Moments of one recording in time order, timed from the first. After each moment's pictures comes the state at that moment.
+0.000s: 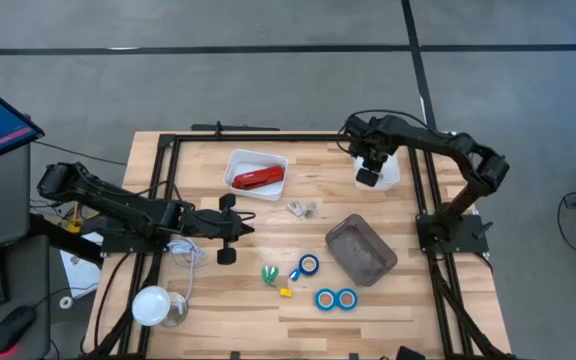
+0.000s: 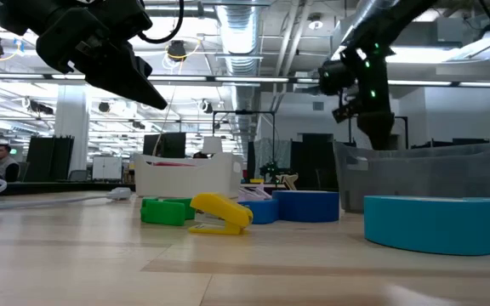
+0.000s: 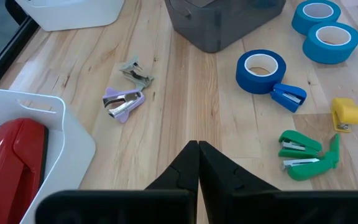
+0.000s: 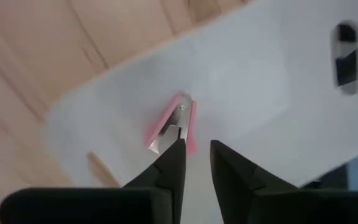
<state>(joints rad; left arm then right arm) -0.22 1.13 0.54 -0.03 -0.33 -0.04 -0.64 1.62 1.19 -1.09 0.26 -0.23</state>
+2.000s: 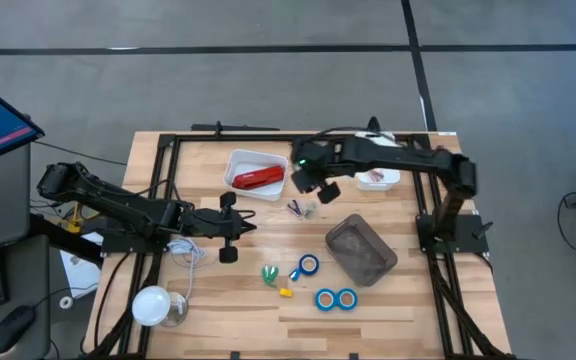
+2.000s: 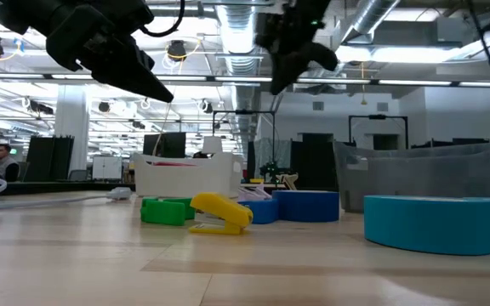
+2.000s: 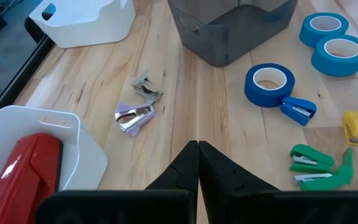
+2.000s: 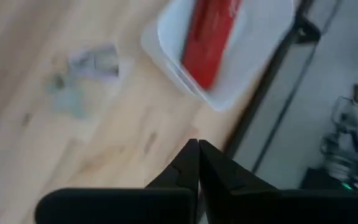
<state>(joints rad) -0.22 1.13 0.54 0.01 -0.37 0.00 -0.17 1.82 1.71 -0.97 0.28 -0.87</state>
